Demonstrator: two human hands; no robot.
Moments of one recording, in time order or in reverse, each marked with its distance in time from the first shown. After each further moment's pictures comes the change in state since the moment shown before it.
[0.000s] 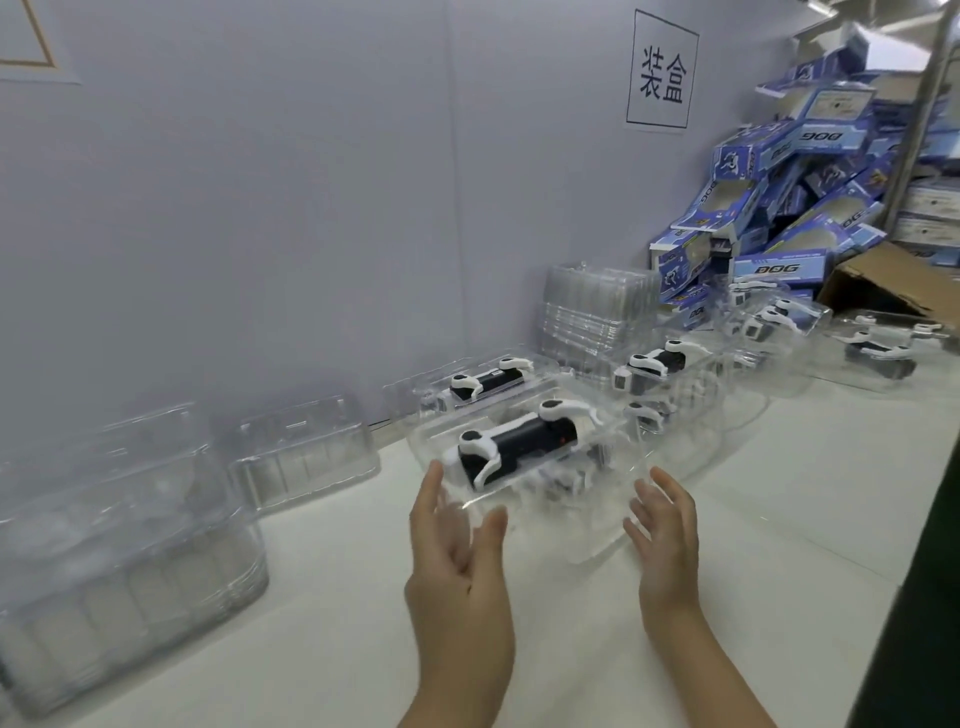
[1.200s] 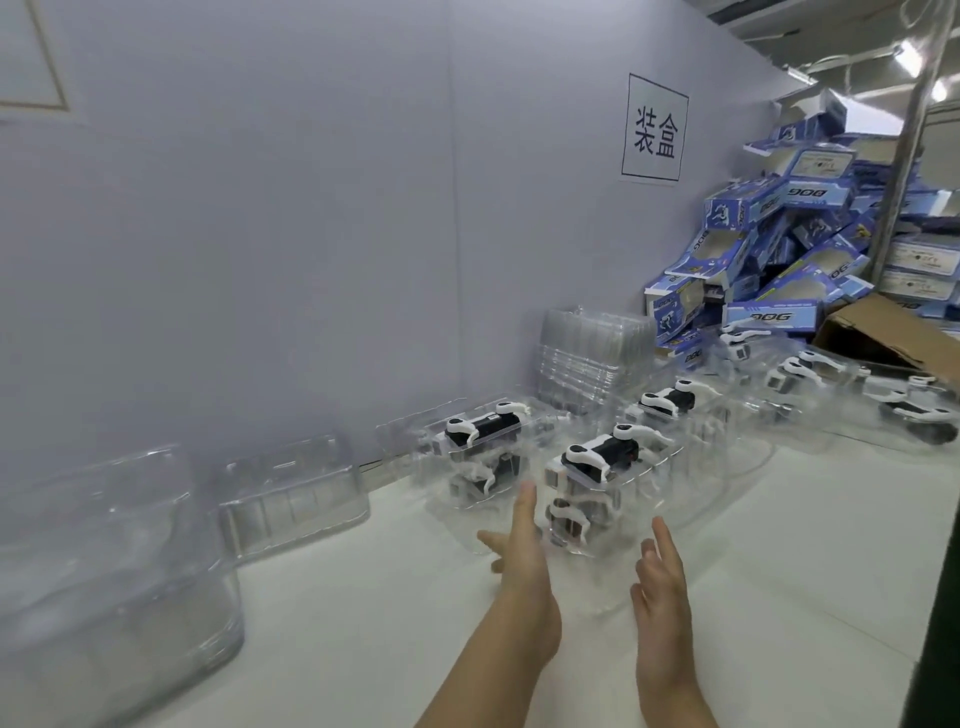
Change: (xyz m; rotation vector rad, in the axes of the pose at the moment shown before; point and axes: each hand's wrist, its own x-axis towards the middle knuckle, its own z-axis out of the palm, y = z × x) left_hand 0.069 -0.021 0.092 -0.377 -0.091 -0.892; right_hand -0.001 0.009 0.004 -0.065 -0.111 -0.006
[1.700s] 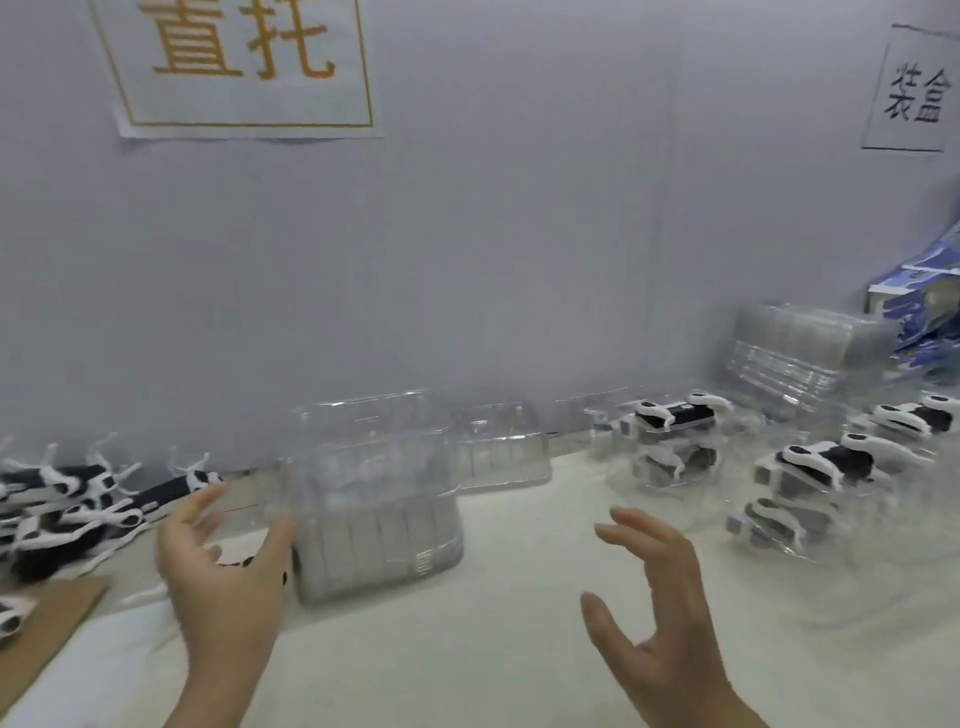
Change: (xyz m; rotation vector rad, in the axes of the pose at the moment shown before) left_hand -0.120 0.122 -0.346 0.410 0.872 1.156; right_hand -0.109 -0.025 0.117 -0.434 -0.537 -0.758
